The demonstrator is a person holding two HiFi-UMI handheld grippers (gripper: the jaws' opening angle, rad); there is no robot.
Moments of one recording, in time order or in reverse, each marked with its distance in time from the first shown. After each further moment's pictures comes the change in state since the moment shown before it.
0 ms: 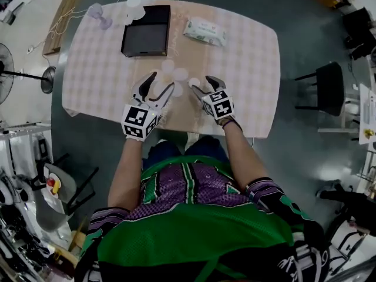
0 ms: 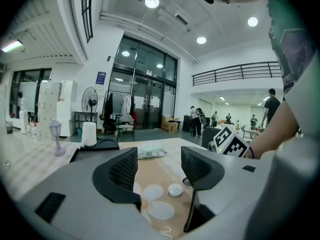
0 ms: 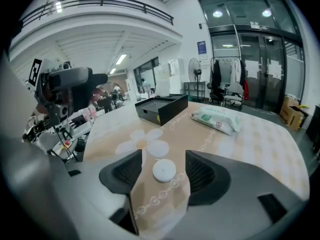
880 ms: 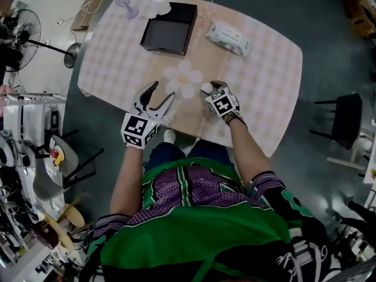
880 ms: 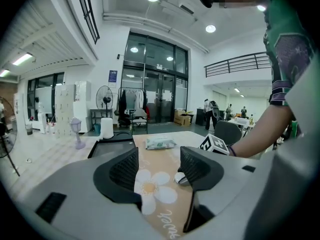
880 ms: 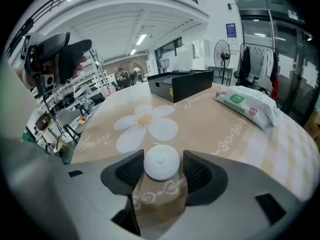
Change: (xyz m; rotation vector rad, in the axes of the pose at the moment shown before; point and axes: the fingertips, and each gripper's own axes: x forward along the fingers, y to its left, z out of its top) left arm -0.026 0.002 -0.014 -0.022 0.082 0.174; right arm 0.067 -0.003 -0.047 -0.184 0.217 0.202
